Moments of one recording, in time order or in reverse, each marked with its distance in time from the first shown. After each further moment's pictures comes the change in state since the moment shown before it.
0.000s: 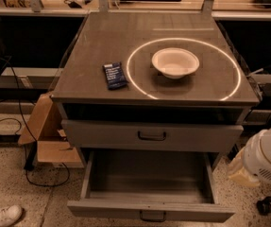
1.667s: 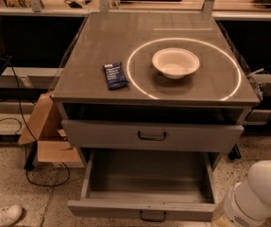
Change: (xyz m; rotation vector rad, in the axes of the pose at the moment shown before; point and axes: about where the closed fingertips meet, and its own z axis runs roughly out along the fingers) arm 0.059 0.068 0.152 -0.151 0.042 0.056
